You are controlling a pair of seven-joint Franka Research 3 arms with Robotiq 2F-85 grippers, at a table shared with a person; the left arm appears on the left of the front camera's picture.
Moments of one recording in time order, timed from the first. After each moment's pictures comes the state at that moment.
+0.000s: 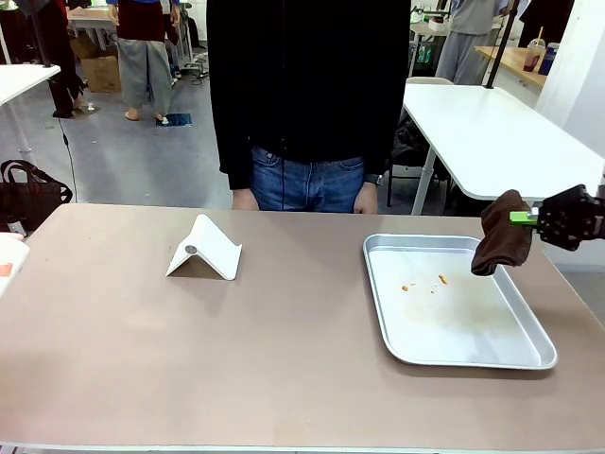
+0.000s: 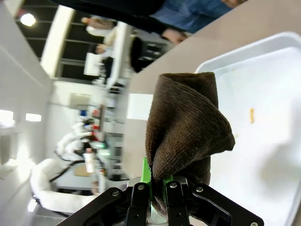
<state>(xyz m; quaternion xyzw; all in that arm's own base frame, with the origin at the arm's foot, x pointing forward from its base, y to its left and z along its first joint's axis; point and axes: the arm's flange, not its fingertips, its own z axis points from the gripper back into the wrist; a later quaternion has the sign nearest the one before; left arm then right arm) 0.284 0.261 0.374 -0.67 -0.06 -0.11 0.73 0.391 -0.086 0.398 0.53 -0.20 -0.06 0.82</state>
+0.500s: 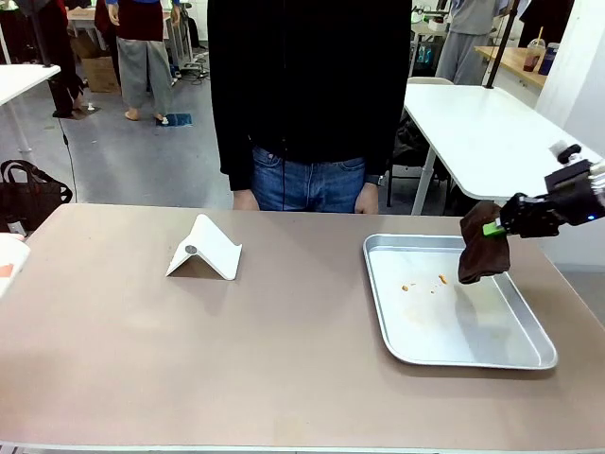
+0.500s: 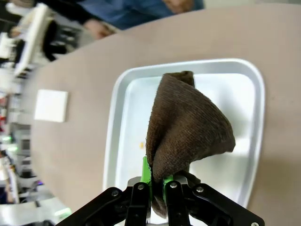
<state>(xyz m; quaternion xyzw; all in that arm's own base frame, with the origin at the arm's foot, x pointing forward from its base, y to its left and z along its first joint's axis) 0.284 0.260 0.373 -0.67 -0.06 -0.11 0.73 0.439 -0.035 0.399 0.29 -0.20 -0.01 0.94</state>
